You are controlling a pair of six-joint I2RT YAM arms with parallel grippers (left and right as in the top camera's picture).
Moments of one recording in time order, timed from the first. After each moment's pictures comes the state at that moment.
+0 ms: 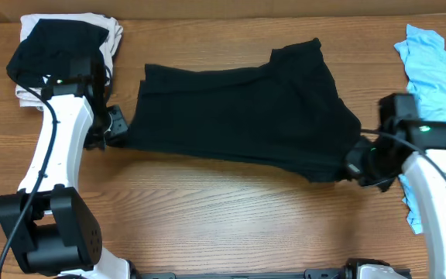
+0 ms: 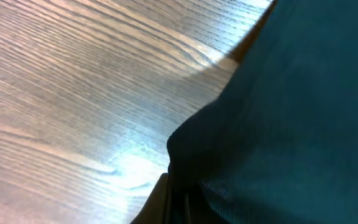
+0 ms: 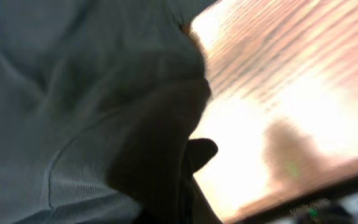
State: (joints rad) left arm 0.11 1.75 1.43 -1.16 -0.10 -0.33; right arm -0.08 1.34 1.18 -1.34 -0.15 0.64
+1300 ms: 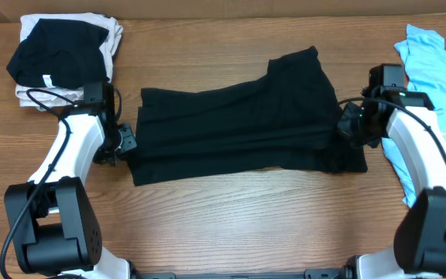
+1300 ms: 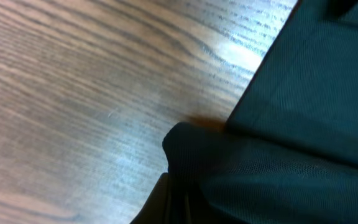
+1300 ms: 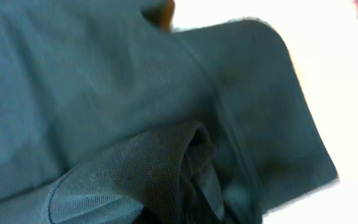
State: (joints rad) left arm 0.10 1.75 1.14 -0.84 -0.07 -0.31; right arm -0.09 1.70 1.23 -0.88 -0.13 0.43
